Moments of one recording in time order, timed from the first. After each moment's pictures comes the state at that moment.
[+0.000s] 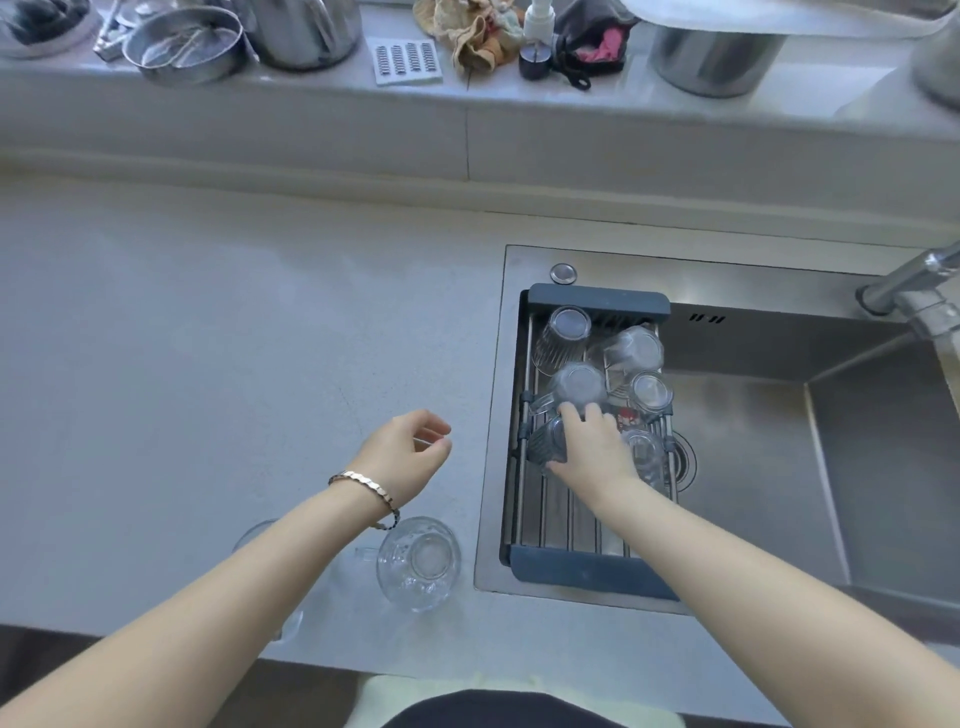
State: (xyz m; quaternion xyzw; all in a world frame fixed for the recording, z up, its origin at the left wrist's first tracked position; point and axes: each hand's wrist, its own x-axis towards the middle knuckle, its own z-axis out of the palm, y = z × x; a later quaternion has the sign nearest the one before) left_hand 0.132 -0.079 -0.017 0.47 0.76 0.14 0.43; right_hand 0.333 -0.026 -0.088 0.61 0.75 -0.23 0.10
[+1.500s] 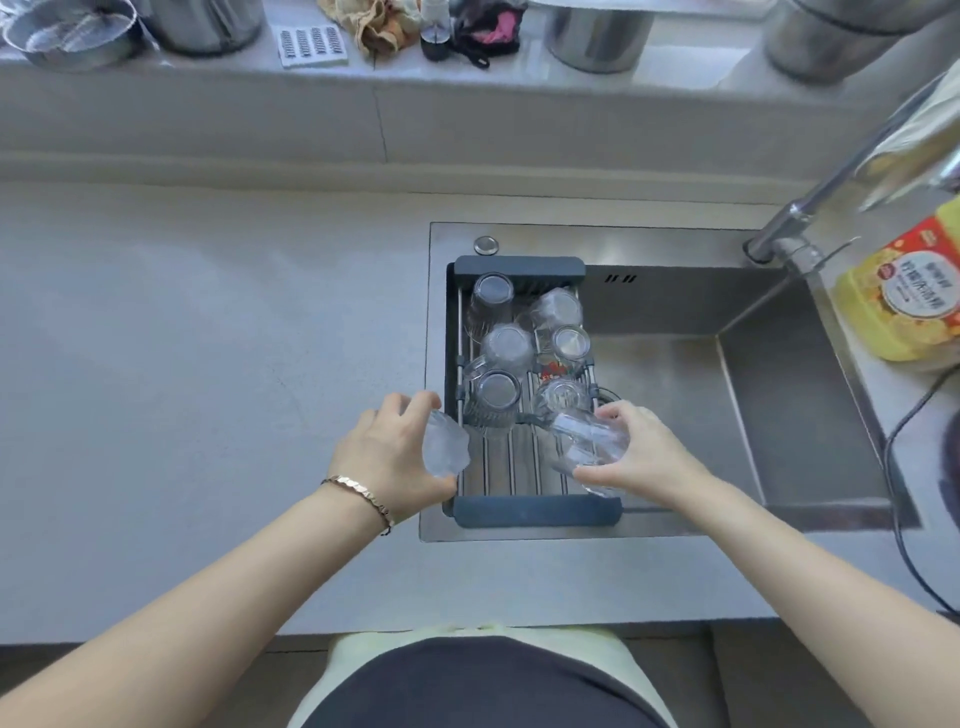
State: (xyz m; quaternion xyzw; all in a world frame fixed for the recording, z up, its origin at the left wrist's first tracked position) left_hand 0.193 -0.121 0.003 0.65 0.71 0.00 0.29; right_hand 0.445 -0.089 -0.025 0.69 0.61 -0.40 -0.01
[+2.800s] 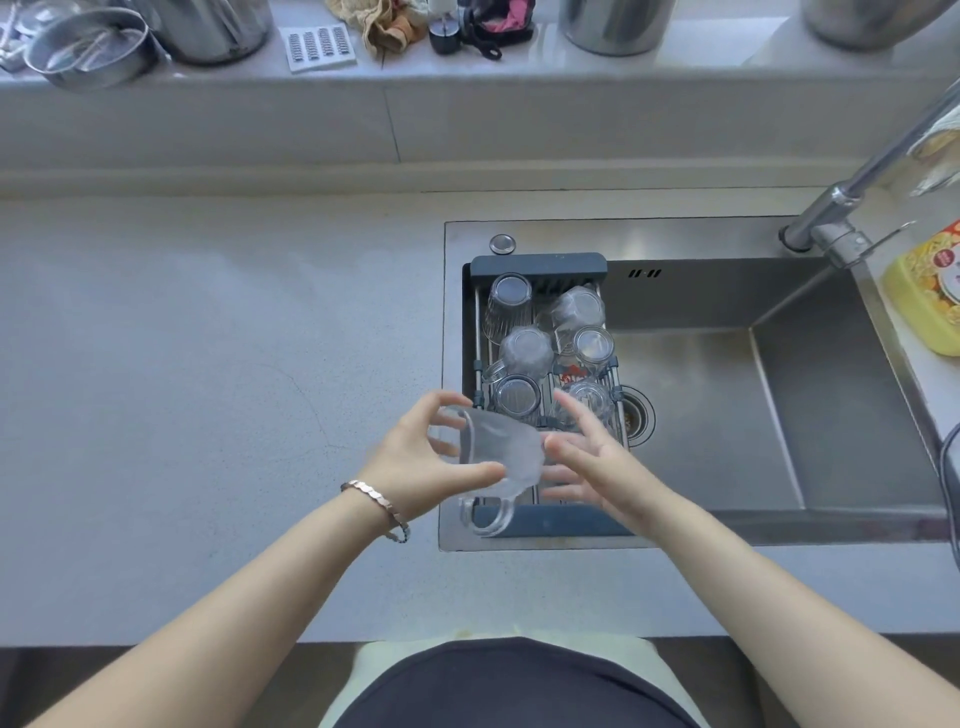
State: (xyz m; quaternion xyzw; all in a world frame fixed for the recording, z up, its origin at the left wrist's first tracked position) left_hand 0.194 -0.109 0.006 0.49 0.67 0.20 0.52; right_hand 0.400 -0.091 -0.046 0.51 0.40 -0.73 -0.21
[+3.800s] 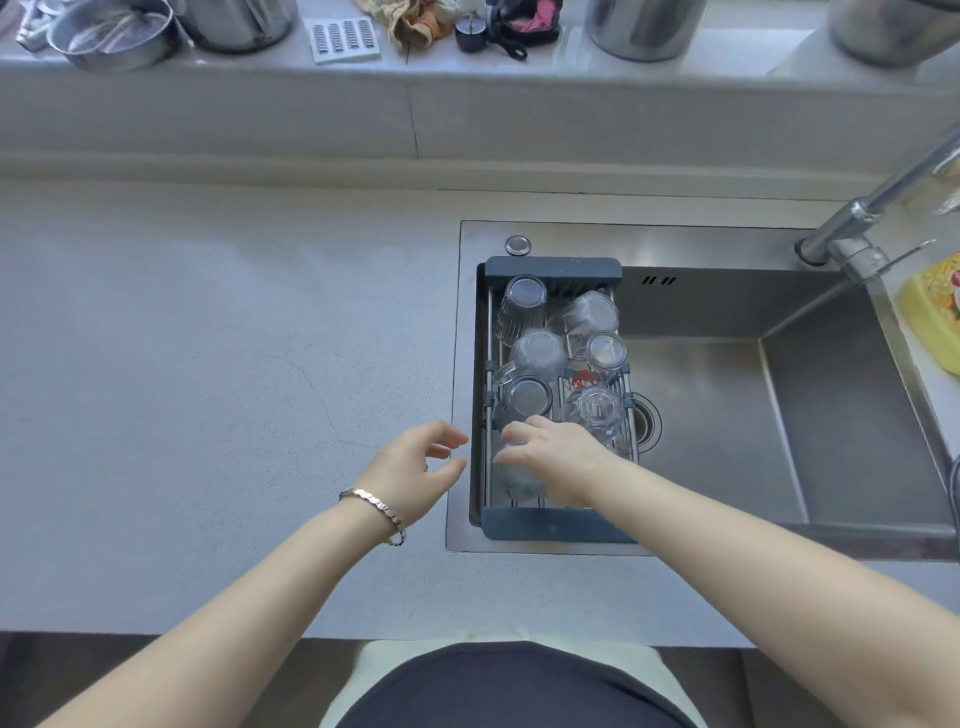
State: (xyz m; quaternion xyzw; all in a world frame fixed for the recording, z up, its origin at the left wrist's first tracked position) left_hand 0.176 -0.115 -0.028 0.55 0.69 0.13 0.45; right_hand 0.359 -0.059 -0.071 0.32 0.90 -0.18 0.22
